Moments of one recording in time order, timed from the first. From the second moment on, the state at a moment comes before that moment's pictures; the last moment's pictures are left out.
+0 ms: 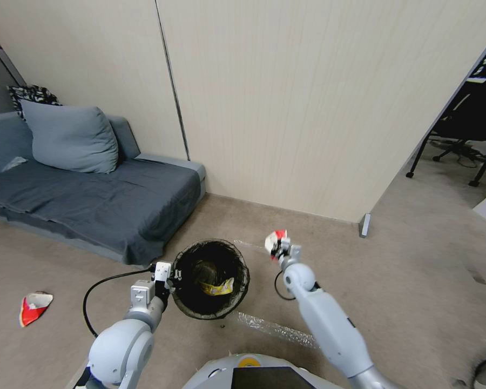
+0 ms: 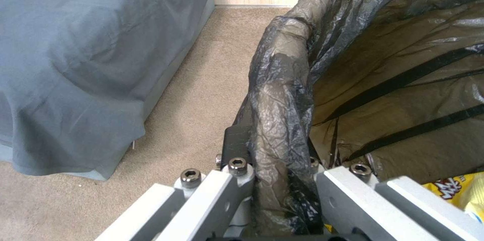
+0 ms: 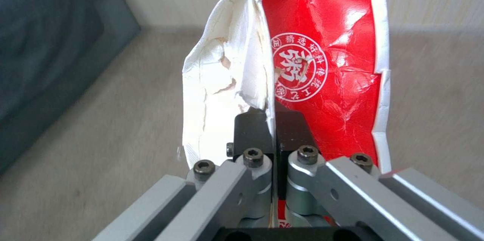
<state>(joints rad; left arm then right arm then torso) 1.65 -1.26 -0.59 -2.38 -0.25 0.65 -0.09 -0.98 1.22 0.24 1.79 0.68 -0.48 0.38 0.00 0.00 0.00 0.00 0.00</state>
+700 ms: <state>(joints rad) 1.65 -1.26 -0.58 -2.36 -0.25 0.65 -0.09 -0.94 1.01 0.26 2.24 0.95 -0.57 0.26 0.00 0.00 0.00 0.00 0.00</state>
